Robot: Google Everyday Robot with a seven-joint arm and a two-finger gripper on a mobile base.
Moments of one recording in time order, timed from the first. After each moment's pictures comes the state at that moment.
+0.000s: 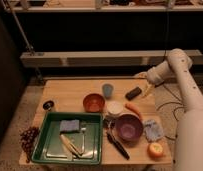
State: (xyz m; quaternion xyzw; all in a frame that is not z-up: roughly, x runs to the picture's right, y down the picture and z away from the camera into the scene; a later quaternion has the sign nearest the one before) arm 0.241 -0.014 0.844 -0.26 -0.32 0.05 0.91
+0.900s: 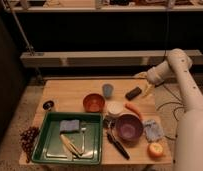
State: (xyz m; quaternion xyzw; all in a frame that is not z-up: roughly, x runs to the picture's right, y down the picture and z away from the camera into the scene) arm 0.242 -0.014 0.844 -0.26 -0.32 0.05 0.91
